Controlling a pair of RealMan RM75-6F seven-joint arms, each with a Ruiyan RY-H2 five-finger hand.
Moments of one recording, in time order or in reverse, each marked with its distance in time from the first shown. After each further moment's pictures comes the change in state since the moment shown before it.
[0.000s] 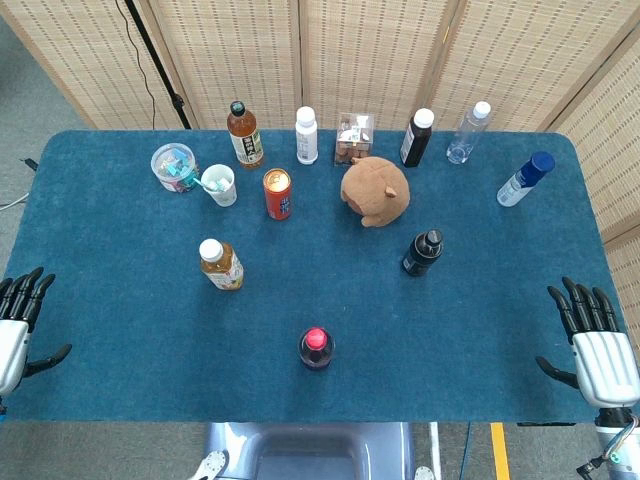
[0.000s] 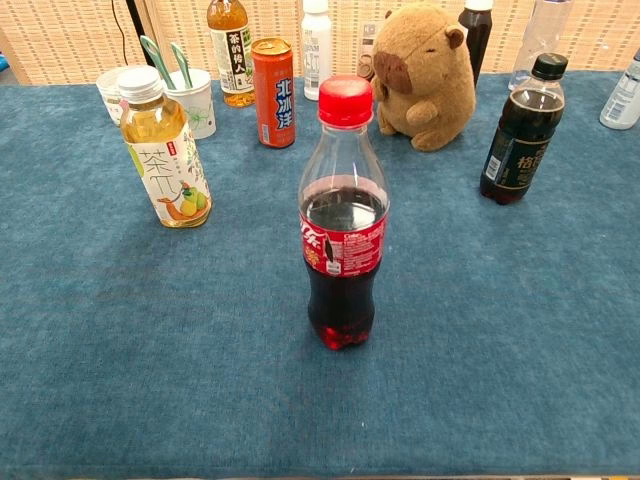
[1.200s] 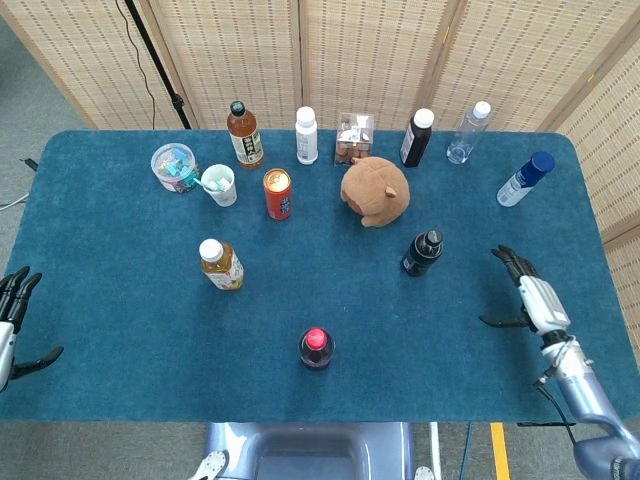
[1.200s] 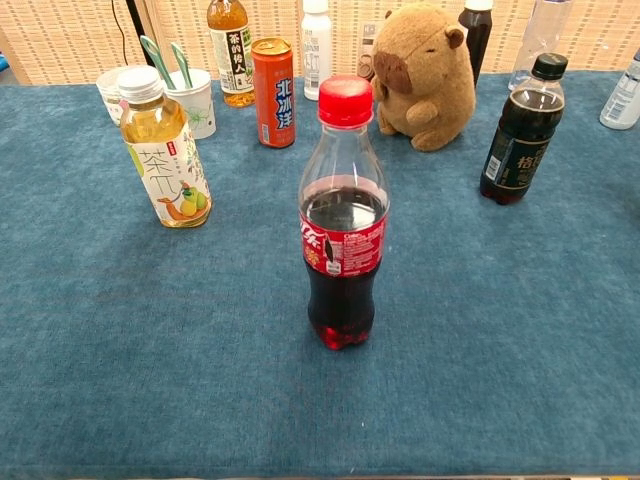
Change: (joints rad) left arm 0.013 0.033 -0.001 -0.006 -0.002 0.016 -0.053; right arm 0.321 -0.223 0.064 0.405 0.112 -0.505 0.709
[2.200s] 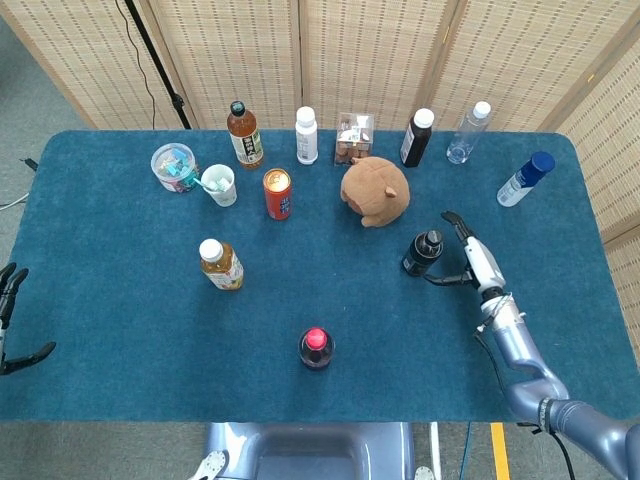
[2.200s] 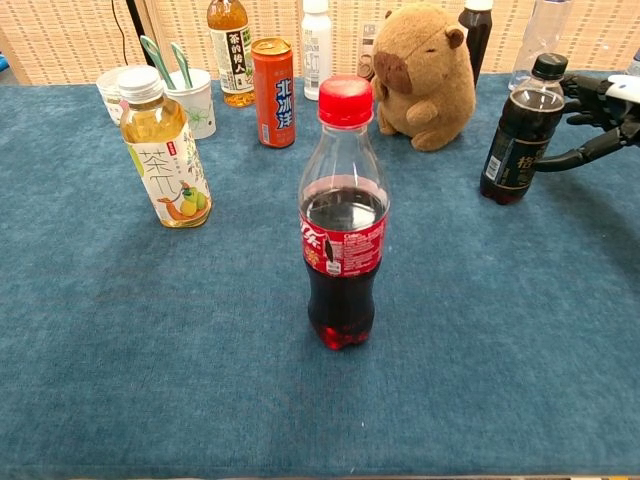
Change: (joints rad) left arm 0.002 -0.006 -0.025 0.018 -0.045 -0.008 -0.033; right arm 0.201 -0.214 0.123 0.152 0.131 -0.164 0.129
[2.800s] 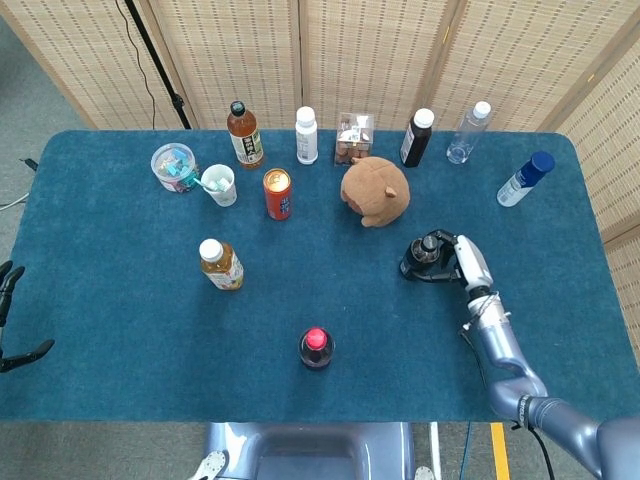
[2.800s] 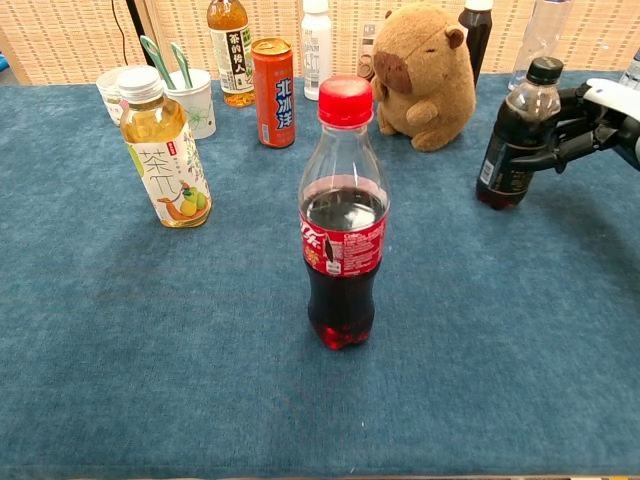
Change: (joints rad) left arm -0.001 0.002 -0.008 0.002 -0.016 -0.010 -0.023; right arm 0.010 -0.081 0.006 0.042 0.002 0.074 -0.024
